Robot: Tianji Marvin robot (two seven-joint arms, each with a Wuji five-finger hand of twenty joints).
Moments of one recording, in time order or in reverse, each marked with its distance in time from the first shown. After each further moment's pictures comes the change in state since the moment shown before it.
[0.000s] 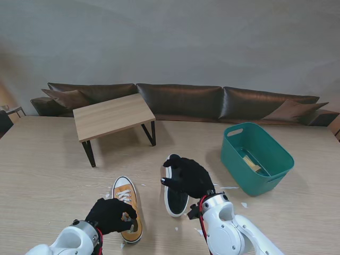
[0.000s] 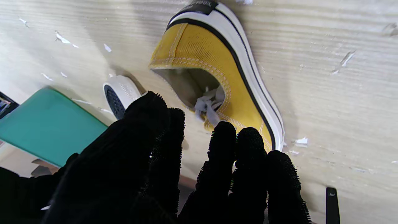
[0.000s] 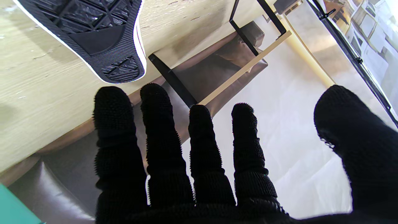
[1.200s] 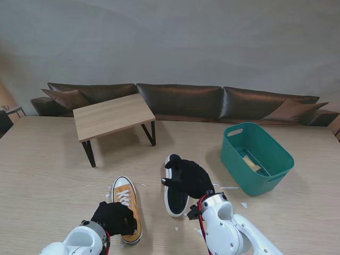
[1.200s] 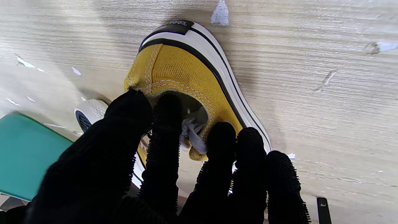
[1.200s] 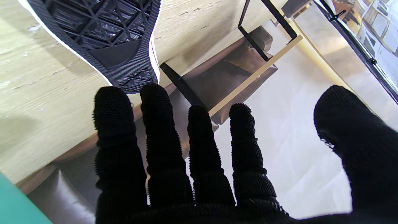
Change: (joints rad) left arm -0.077 0.012 0.099 0.066 0.094 0.096 -0.043; right arm 0.012 -0.005 -0.008 0.020 0.029 0.040 0.018; left_hand -0.104 -0.020 0.016 -0.018 0.070 -0.033 0.277 0.043 -0.001 0.001 0.047 0.028 0.000 0.000 -0.017 -0.012 -0.009 0.000 0.000 -0.013; right_hand 0.000 0.001 0.000 0.000 0.000 0.028 0.000 0.006 0.000 0.012 0.000 0.000 0.000 0.000 0.007 0.000 0.000 0.000 0.000 0.000
